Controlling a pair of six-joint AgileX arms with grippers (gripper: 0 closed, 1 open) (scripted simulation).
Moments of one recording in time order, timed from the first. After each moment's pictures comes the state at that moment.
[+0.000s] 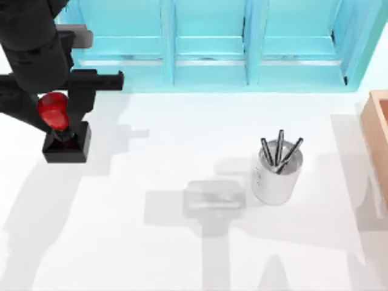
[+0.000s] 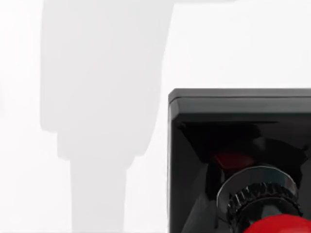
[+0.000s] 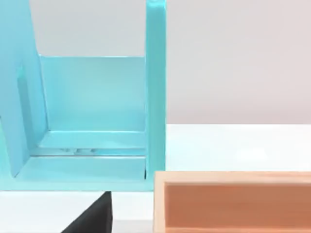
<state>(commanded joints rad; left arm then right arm) -0.33 1.80 1.67 -1.44 0.00 -0.31 0.00 0.00 0.00 0.00 0.00 0.00</state>
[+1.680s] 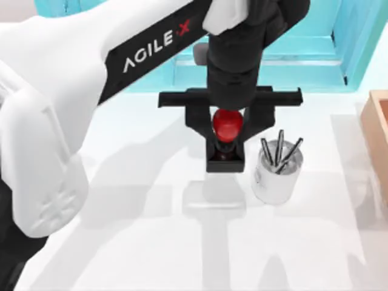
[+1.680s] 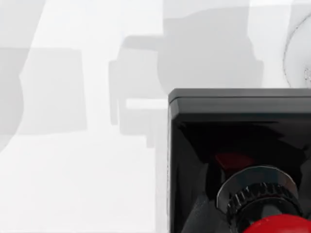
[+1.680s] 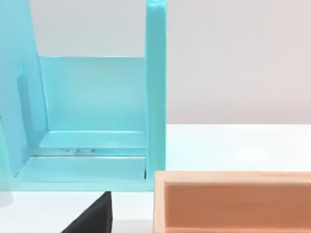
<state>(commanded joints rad) -0.79 2.31 2.28 -1.54 0.00 -0.76 0.00 0.00 0.00 0.00 0.00 0.00</state>
